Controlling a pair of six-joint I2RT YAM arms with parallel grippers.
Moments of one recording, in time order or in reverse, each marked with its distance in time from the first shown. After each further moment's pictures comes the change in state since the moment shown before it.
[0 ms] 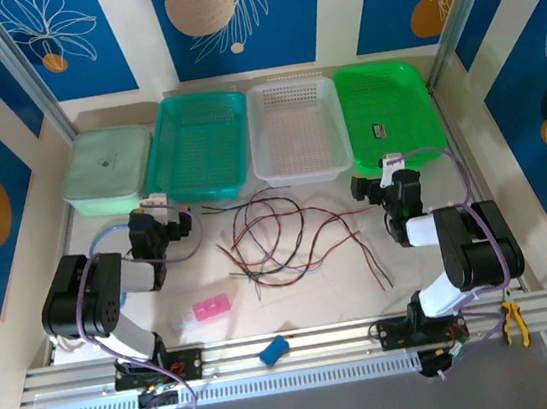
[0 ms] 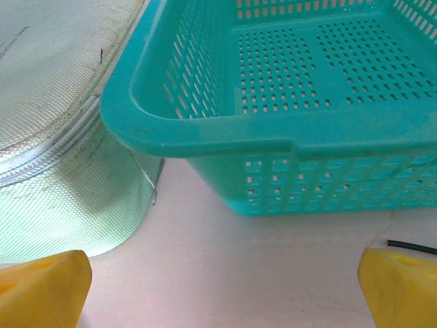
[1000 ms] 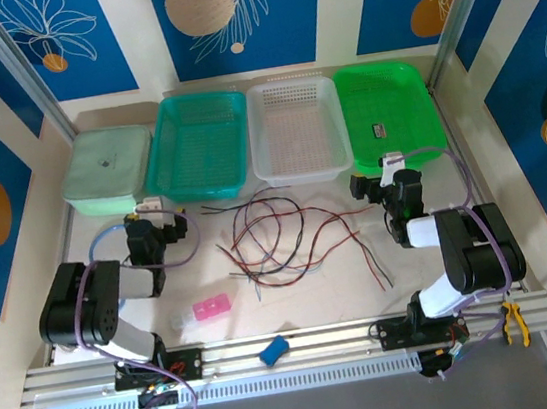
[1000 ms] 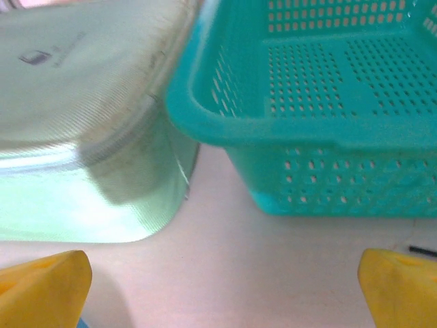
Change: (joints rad) left arm 0.004 -0.081 -0.053 0.024 -0.081 -0.031; right arm -0.001 -0.019 -0.007 0.022 -0.027 0.000
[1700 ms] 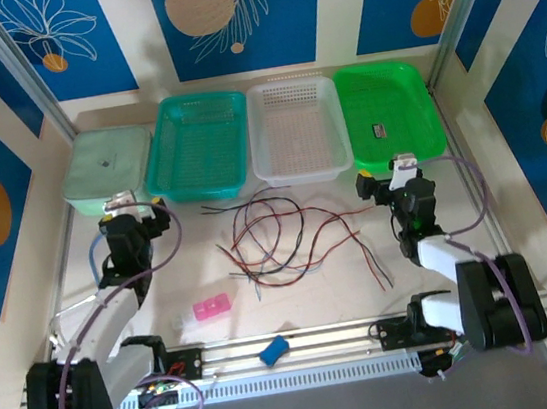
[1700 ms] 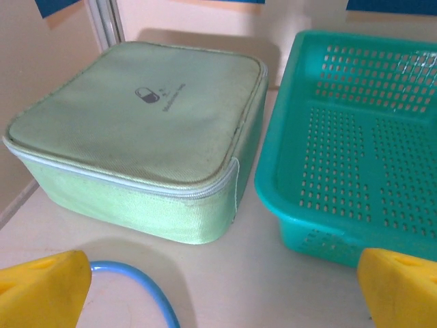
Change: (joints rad) left arm -0.006 -0.533 0.127 -0.677 -0.131 -0.197; right arm 0.002 -0.372 -0.098 -0.114 0.023 0.003
